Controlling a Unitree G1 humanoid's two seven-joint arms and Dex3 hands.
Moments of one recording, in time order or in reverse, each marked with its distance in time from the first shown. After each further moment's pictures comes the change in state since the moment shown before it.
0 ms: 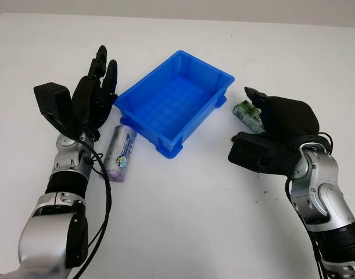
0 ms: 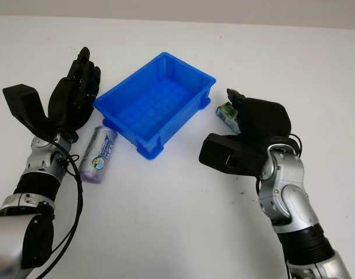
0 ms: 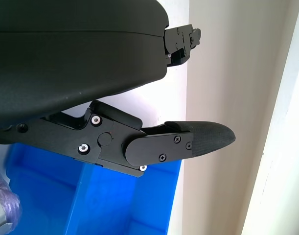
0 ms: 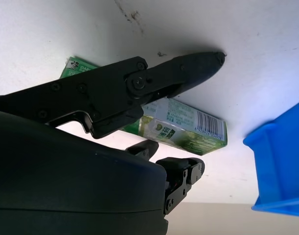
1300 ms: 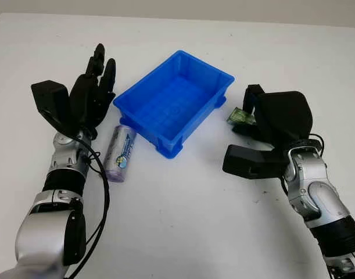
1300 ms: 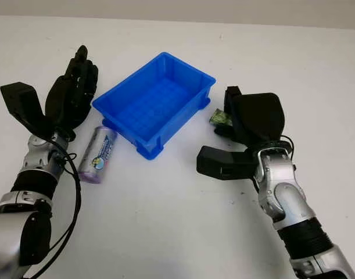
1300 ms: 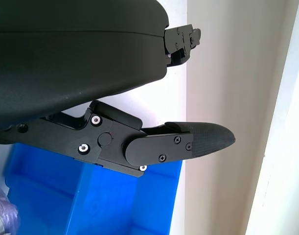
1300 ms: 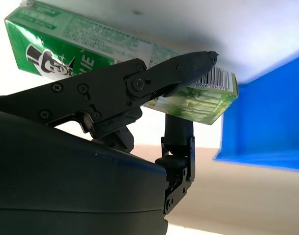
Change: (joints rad) left arm -0.017 0.018 -0.001 0.029 0.007 -0.012 0.000; right arm -0.010 -0.028 0.020 0.069 0.010 -0.210 -0.292
